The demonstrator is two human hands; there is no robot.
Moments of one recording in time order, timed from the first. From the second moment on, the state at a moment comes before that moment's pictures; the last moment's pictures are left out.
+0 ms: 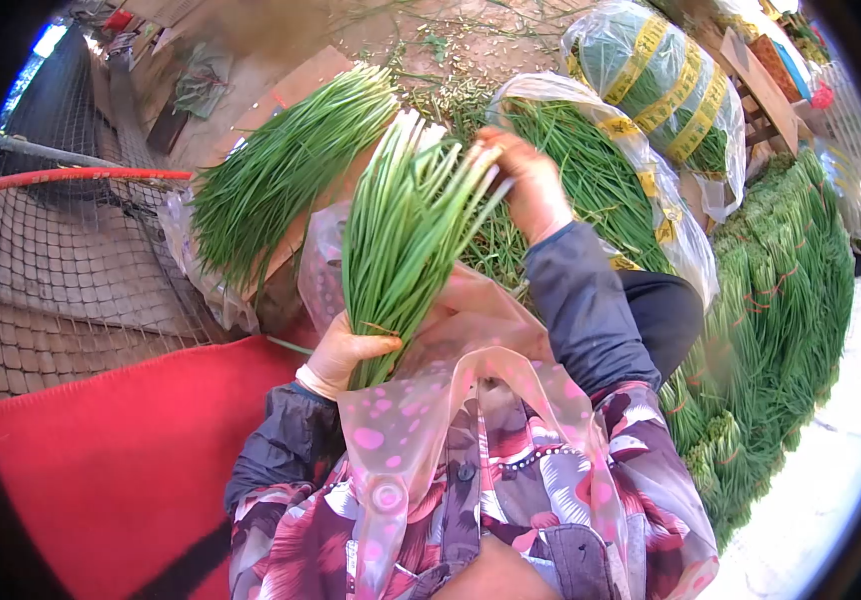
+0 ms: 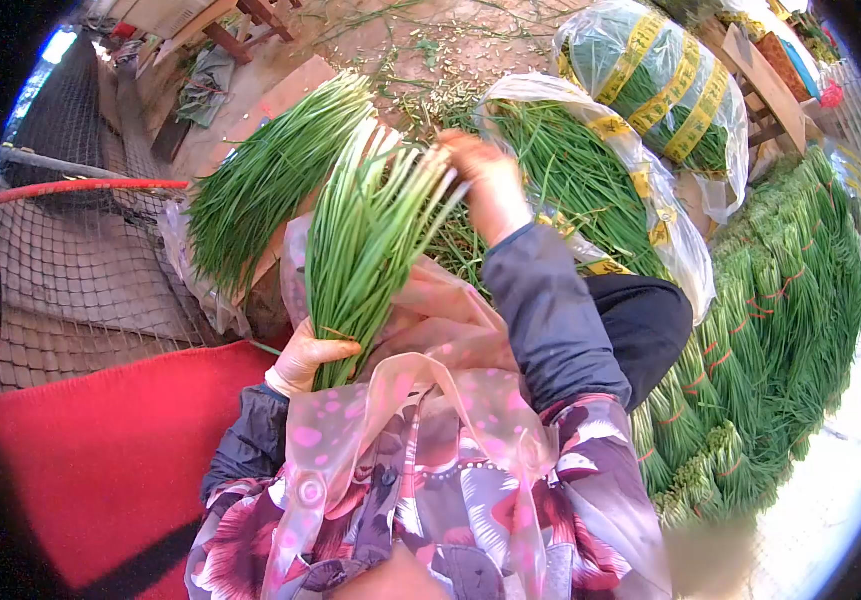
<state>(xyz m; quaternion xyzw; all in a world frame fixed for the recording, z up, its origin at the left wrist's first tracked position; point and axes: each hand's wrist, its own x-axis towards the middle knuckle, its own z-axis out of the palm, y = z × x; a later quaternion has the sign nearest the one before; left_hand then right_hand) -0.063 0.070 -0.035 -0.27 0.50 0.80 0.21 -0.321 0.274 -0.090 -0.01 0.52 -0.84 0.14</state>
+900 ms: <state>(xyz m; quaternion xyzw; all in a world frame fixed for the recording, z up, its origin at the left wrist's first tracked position) -0.039 0.077 -0.053 -0.23 0.54 0.80 0.15 -0.379 0.403 -0.126 -0.06 0.82 -0.52 0.25</state>
